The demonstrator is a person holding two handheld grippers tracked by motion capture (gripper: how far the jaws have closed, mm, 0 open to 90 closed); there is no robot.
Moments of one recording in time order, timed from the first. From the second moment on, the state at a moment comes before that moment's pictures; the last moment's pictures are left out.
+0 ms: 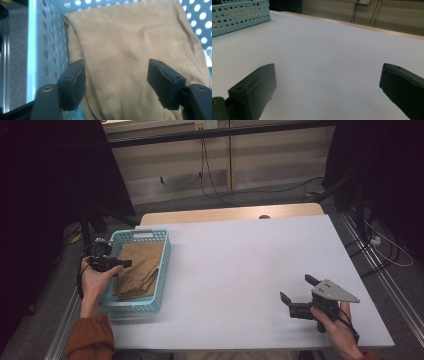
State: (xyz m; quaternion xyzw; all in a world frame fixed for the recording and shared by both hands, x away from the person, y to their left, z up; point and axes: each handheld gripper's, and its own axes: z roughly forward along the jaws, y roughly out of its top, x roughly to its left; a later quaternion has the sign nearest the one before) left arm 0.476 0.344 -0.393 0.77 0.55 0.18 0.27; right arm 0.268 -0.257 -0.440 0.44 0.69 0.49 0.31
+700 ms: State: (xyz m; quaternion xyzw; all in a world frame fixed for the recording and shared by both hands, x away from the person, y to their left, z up) left arm 0.465 0.354 -0.377 0.75 0.49 0.25 0.36; right arm 0.270 -0.257 -0.441 0.44 0.68 0.50 0.30
